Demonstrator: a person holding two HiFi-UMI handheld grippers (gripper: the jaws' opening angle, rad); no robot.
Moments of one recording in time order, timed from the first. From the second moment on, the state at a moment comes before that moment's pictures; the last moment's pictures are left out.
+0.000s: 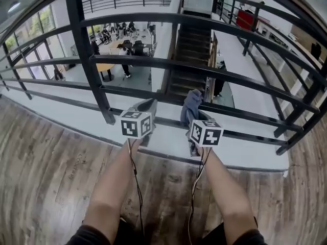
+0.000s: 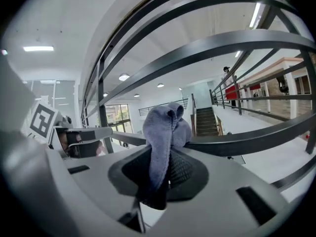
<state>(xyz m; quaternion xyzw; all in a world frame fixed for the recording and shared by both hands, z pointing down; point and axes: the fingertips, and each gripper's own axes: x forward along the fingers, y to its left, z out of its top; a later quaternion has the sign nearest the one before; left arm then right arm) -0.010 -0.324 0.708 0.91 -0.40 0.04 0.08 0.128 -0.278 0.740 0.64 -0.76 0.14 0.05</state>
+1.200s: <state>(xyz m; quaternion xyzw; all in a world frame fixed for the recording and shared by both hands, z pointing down) -0.383 -0.448 0.874 0.81 -0.55 0.07 0.17 -0.281 -0.503 0.908 0.56 -0.77 0.23 0.22</state>
